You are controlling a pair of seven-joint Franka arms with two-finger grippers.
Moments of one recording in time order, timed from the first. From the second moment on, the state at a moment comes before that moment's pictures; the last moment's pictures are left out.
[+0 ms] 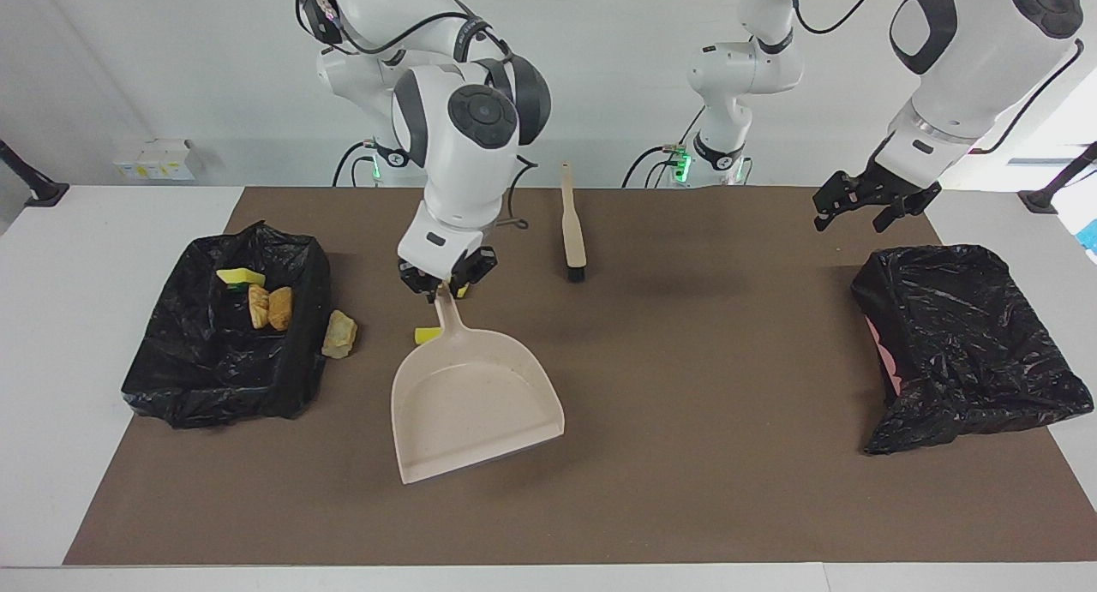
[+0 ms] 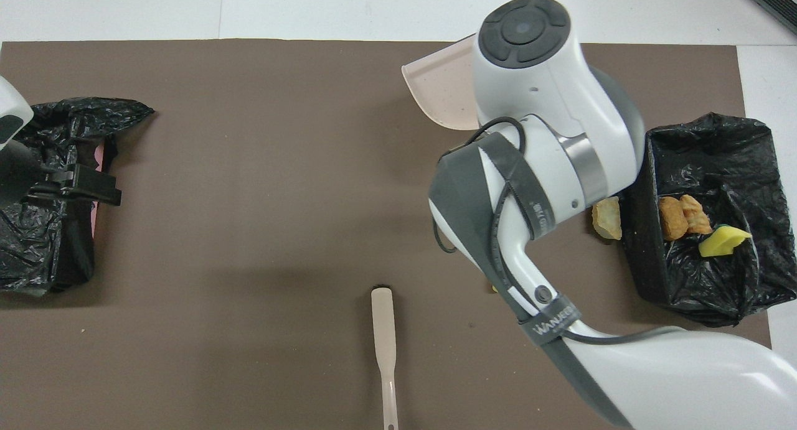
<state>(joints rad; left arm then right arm) -0.02 0.00 -0.02 -1.65 -0.06 1.60 0.00 0.36 0.52 0.11 -1.15 -0.24 1.50 0.21</state>
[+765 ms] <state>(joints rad) -0.02 0.00 -0.02 -1.65 -0.06 1.60 0.00 0.51 0.72 0.11 -1.08 0.06 1.60 0.63</state>
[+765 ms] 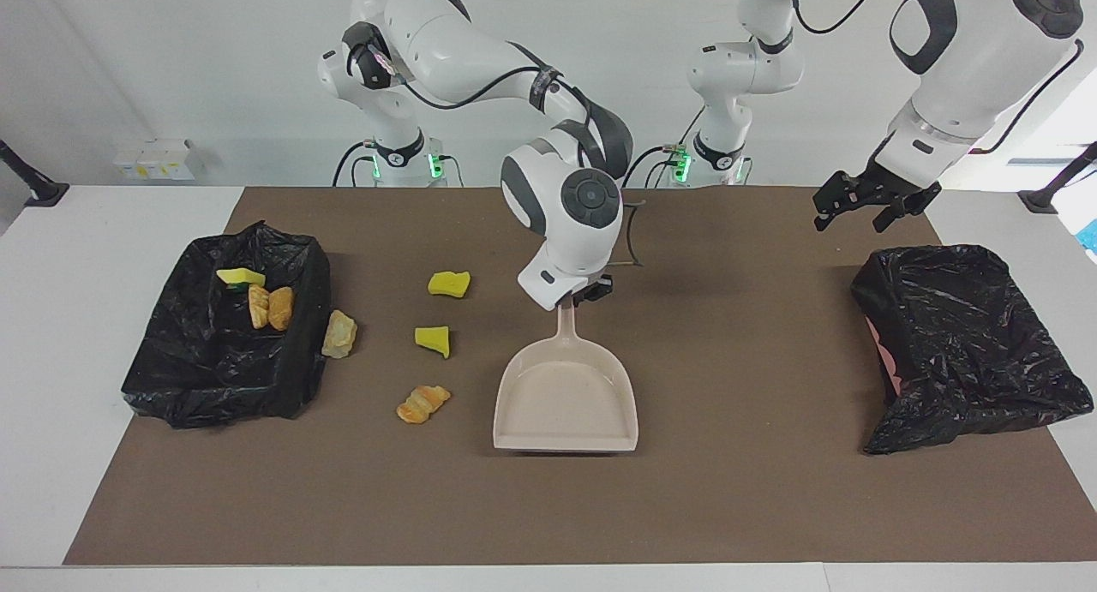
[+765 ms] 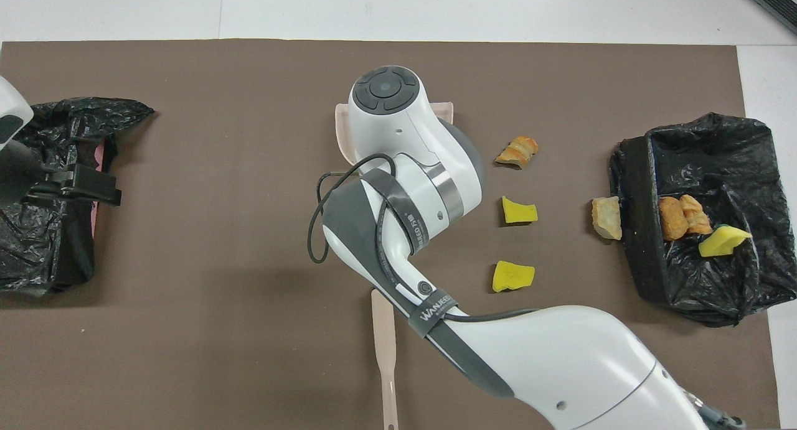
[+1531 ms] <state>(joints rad) -0.03 0.00 -0.05 -1.65 -0.06 1.62 0.00 0.52 0.76 0.11 -1.07 0.09 1.61 0.58</state>
